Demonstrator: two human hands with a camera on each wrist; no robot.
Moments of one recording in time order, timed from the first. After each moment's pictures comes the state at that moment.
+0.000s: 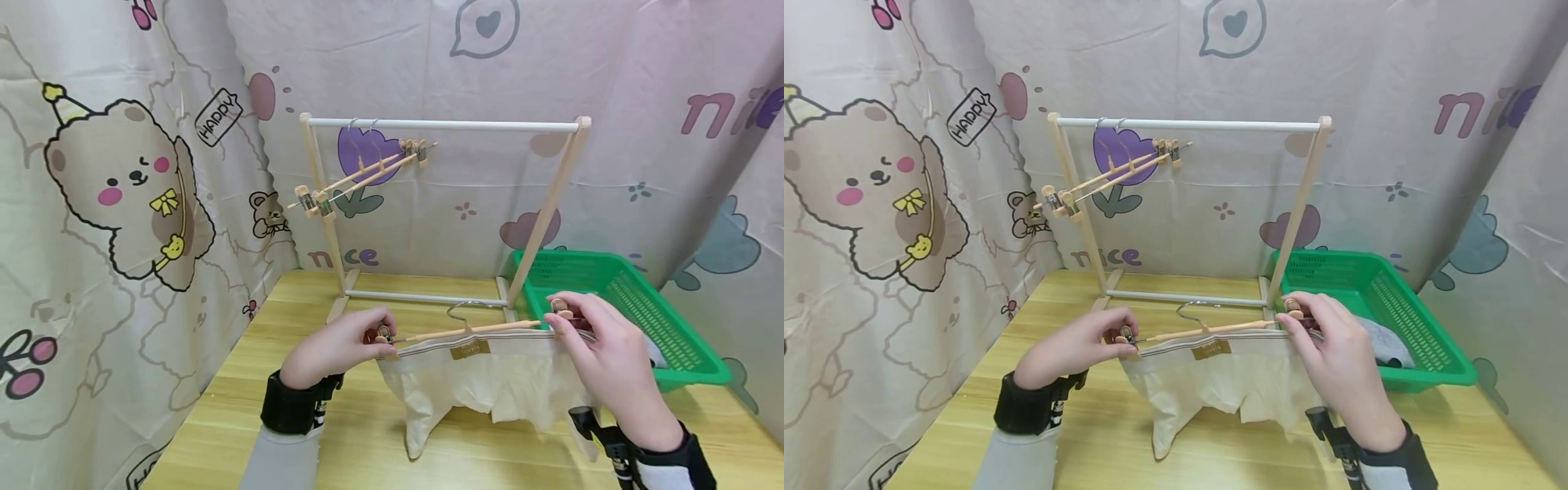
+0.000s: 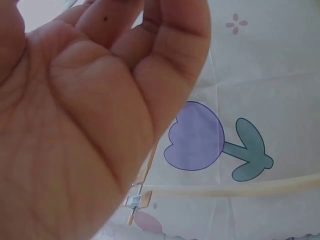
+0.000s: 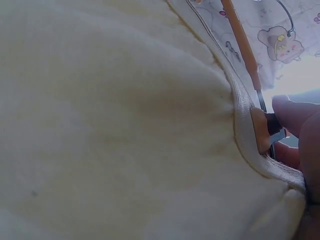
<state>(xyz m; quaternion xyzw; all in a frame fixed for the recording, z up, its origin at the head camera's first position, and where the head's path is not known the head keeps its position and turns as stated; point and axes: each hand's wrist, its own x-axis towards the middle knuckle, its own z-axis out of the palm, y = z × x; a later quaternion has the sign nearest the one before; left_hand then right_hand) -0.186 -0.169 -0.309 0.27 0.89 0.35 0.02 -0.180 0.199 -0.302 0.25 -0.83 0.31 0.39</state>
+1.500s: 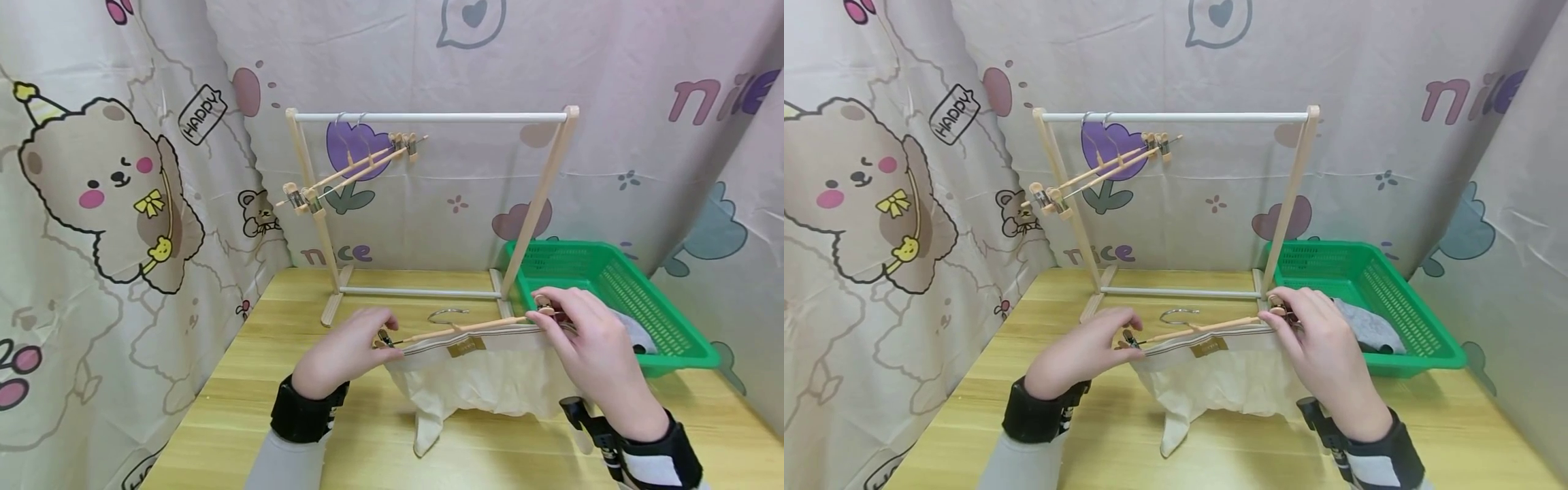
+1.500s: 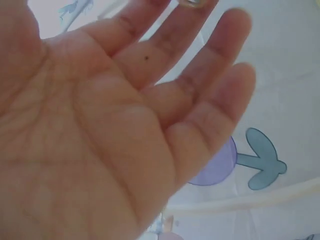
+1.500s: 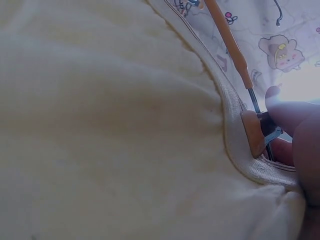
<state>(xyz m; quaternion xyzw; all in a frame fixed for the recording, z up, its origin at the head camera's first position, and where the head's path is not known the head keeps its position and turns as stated) -0.180 -0.141 -0.315 0.22 0.93 0.29 -0.01 -0.182 0.197 -0.303 0.30 -0.82 0.24 0.42</state>
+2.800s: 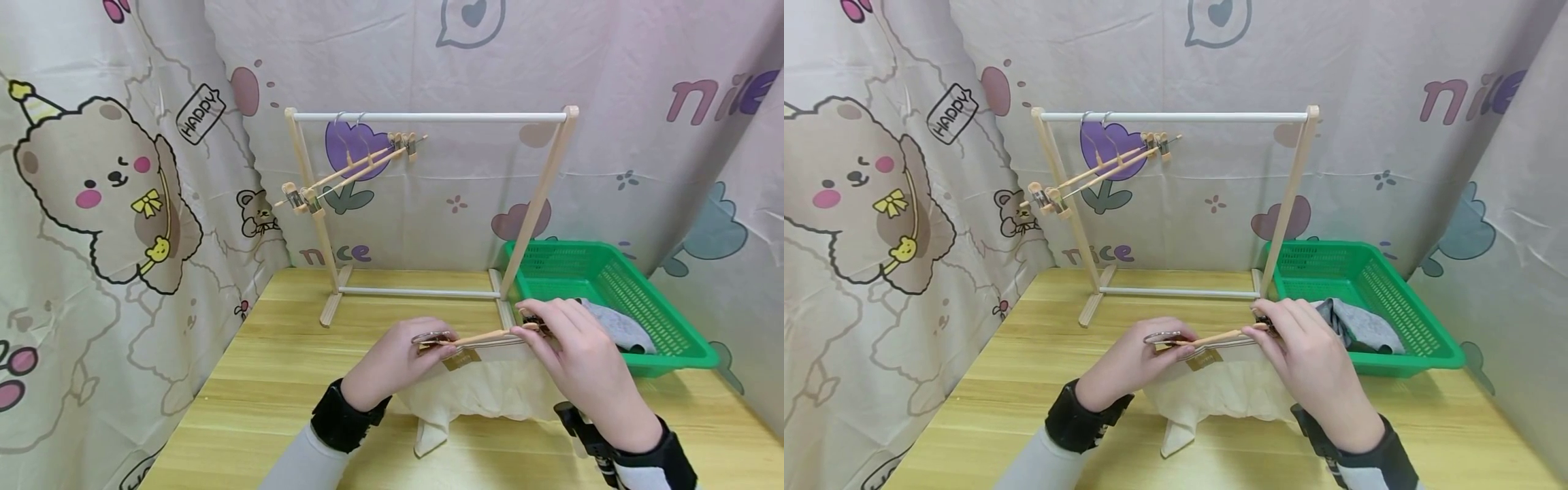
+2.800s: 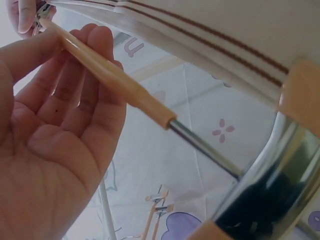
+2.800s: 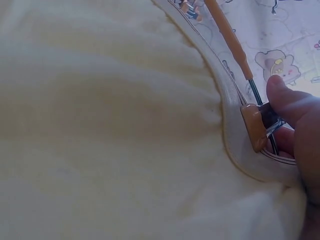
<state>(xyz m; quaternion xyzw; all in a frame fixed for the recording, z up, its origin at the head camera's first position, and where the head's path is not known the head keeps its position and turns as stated) -0.184 -0.082 -0.334 0.36 0.82 0.45 -0.08 -0.173 0.182 -0.304 0.35 -0.80 0.20 0.44</state>
